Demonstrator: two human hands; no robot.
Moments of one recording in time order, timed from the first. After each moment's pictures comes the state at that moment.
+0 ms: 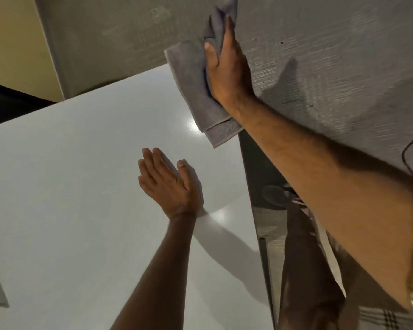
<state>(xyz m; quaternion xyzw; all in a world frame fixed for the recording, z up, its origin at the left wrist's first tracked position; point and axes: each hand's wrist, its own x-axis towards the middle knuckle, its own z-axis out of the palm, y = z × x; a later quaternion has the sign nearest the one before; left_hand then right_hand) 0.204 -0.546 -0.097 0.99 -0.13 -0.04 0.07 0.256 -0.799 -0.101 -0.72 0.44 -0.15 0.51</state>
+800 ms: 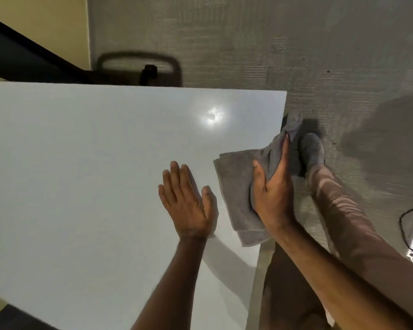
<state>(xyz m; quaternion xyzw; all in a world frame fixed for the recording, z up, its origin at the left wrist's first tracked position) 0.204 -0.545 -0.100 0.99 -0.12 -0.04 0.07 0.155 -0.717 -0.102 -0.71 0.43 -0.07 0.56</state>
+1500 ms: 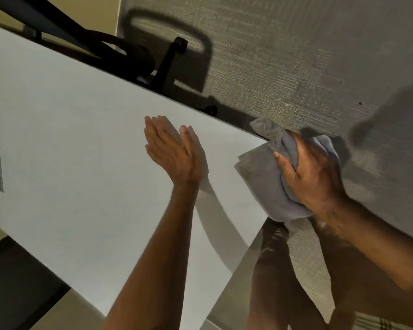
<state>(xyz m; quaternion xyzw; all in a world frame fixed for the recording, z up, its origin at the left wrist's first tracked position) 0.359 -0.636 -0.100 0.98 0.16 0.03 0.11 0.265 -0.881 -0.102 -0.91 0.10 0.01 0.41</state>
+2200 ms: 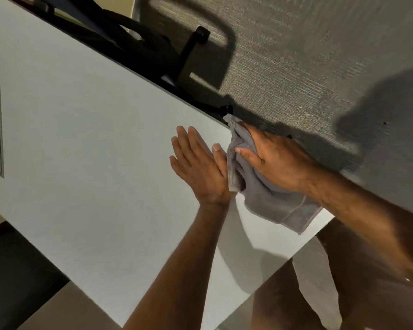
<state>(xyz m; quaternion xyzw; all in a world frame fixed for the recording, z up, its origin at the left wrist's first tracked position) 0.376 -0.636 -0.099 0.98 0.19 -0.06 0.05 0.416 -0.804 -0.086 -0.84 -0.08 0.34 0.42</state>
